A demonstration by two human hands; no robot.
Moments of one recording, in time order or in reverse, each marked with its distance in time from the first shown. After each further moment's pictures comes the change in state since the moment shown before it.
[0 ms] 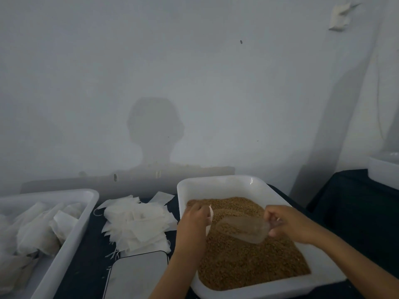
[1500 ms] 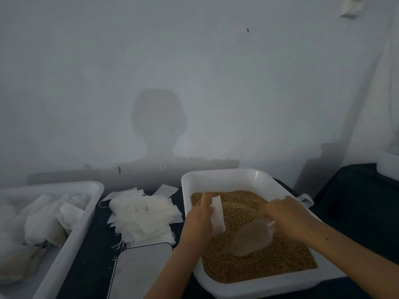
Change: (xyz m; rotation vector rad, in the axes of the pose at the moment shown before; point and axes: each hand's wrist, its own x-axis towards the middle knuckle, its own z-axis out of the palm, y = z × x) left_hand -0.002 -0.004 0.007 -0.253 0.002 -0.050; right_hand 0.005 -0.032 0.013 -0.731 0.031 -0.135
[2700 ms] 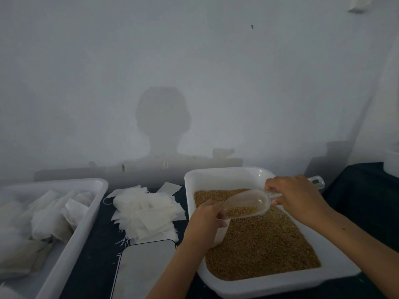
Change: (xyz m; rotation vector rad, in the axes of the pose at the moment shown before) left_hand 0.004 0.000 0.000 0.045 -0.173 0.047; right_hand -0.002 0.010 -0.030 0.198 0.291 0.088
